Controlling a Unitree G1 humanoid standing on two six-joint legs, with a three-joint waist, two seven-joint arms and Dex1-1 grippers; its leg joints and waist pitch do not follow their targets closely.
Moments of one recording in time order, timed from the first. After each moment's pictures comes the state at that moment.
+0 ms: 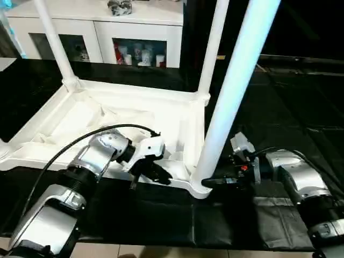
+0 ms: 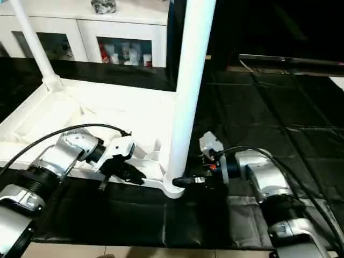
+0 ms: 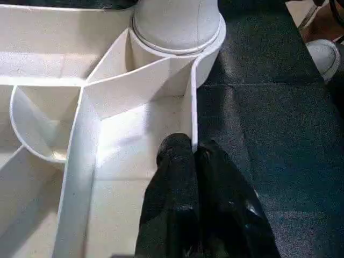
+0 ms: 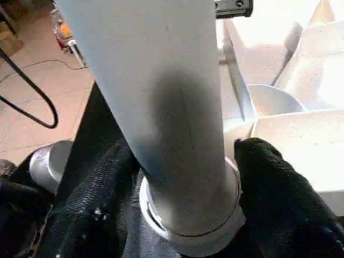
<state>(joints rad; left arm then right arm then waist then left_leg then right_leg) -0.72 0.39 -0.40 0.68 0.05 0.01 -1.52 -0.48 -0.43 0.17 0.53 0.23 0.19 1.49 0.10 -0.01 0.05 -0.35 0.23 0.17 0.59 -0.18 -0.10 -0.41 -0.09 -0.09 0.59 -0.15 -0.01</state>
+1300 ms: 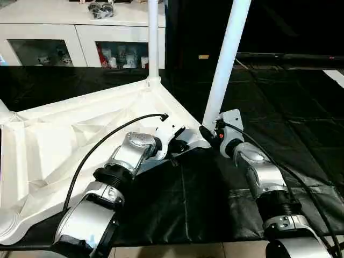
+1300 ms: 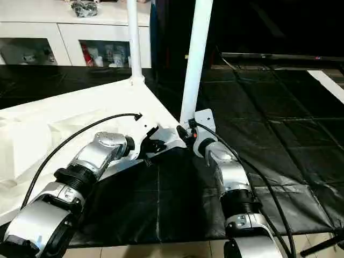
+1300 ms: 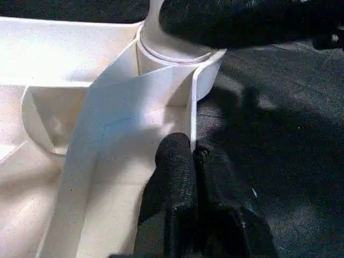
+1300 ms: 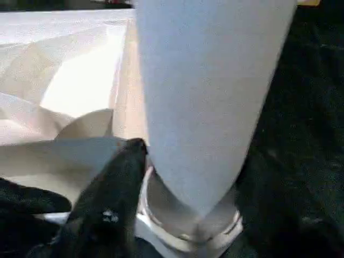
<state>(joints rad) -0.79 0.10 -0.20 0.84 0.08 0.29 -0.80 -0.53 -0.07 -0.04 0.56 0.05 0.24 0.40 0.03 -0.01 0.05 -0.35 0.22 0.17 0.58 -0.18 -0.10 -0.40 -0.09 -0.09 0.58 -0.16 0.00</state>
